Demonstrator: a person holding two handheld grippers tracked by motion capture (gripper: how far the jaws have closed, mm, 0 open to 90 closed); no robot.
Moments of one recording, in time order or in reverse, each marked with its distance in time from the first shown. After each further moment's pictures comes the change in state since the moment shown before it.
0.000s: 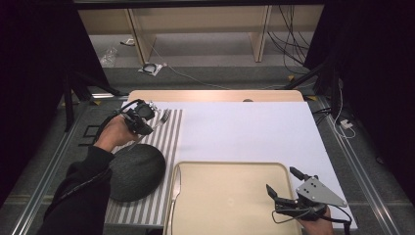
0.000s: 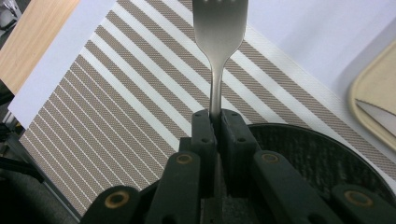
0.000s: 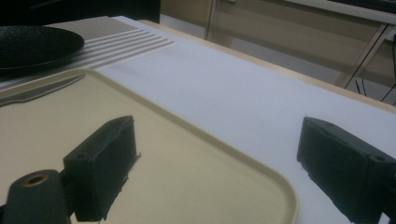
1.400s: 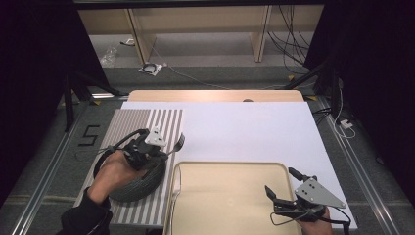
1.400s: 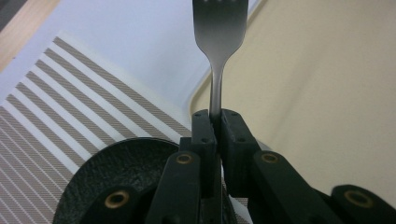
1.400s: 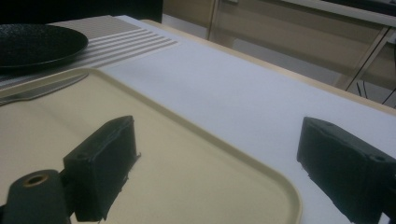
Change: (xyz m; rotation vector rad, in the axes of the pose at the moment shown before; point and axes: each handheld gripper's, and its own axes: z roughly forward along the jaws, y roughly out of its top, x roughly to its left) left arm -0.108 -0.034 -0.062 -0.252 -0.134 0.062; right arm 0.004 0.001 0.000 -0.003 0.004 -0.014
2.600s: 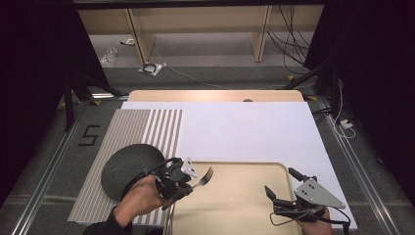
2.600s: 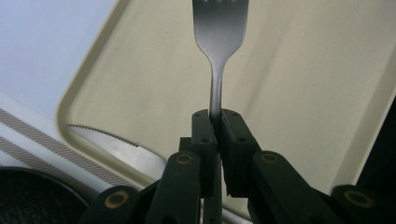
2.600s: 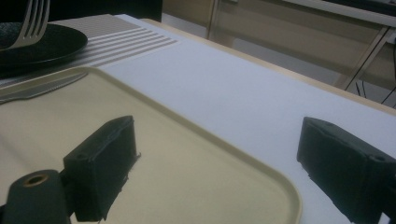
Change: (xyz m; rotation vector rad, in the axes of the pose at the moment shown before) left arm -0.078 0.012 0.044 0.124 -0.186 0.059; right arm 0.001 0.000 0.000 0.002 -0.003 0.003
